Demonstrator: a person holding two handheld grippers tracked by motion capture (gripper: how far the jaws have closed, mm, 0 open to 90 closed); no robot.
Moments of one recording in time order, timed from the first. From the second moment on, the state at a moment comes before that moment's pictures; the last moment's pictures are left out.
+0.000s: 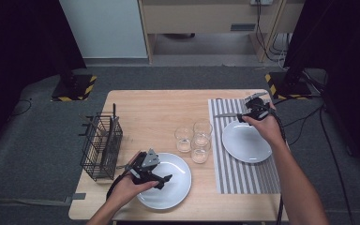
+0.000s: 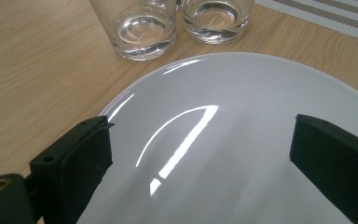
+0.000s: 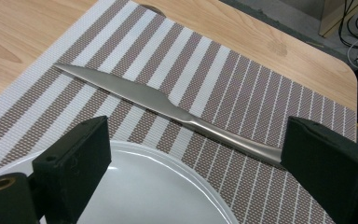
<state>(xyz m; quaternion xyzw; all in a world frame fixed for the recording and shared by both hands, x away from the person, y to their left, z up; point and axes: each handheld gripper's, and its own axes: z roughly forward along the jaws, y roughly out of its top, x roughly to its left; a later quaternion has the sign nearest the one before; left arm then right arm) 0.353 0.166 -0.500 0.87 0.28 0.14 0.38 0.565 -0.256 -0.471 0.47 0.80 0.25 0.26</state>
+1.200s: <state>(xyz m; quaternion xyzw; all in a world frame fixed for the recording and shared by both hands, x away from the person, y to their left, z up) 0.353 0.168 -0.498 0.87 0.28 0.14 0.39 0.520 -0.243 -0.461 0.49 0.78 0.32 0.24</state>
